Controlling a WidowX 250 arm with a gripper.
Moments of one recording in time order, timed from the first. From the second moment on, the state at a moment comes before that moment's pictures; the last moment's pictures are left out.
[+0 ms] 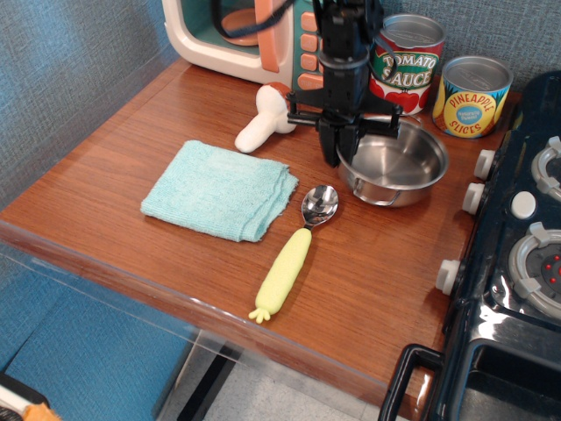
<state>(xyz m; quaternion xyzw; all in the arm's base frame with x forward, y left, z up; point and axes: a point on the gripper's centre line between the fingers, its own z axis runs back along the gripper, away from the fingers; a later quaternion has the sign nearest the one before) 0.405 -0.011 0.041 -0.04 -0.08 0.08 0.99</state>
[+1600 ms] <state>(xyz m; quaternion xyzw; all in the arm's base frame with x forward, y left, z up) 0.387 0.237 0.036 0.03 -0.11 -0.03 0.99</state>
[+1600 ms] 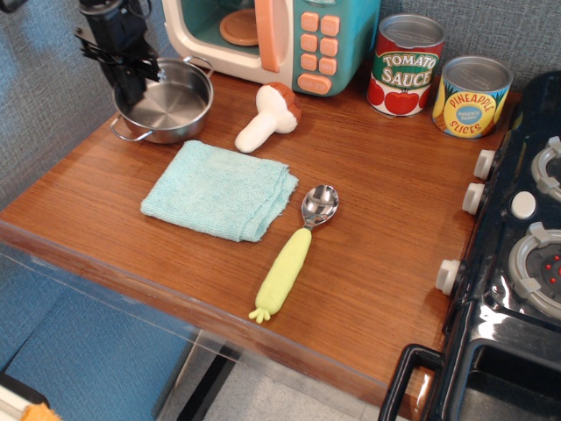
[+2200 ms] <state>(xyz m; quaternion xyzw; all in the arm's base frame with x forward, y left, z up) 0.375 0.240 0.027 0.03 -0.09 -0.01 1.00</state>
